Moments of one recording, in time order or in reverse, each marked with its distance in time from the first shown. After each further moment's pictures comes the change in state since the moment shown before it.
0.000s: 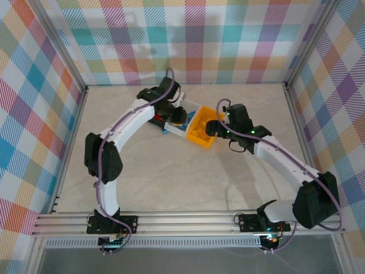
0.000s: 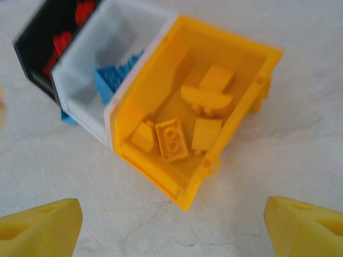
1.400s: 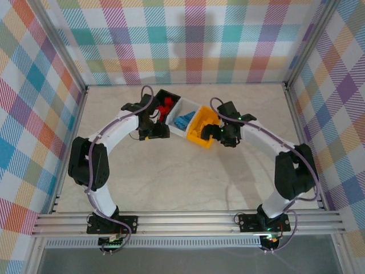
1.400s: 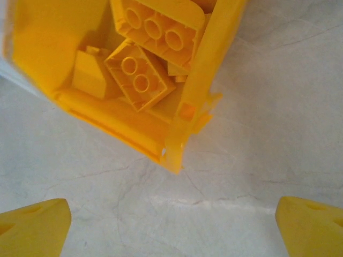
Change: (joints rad) left arm 0.182 -0.185 -0.483 0.071 -0.041 -0.130; right arm -0.039 0.359 0.174 -0.240 -0.178 0.151
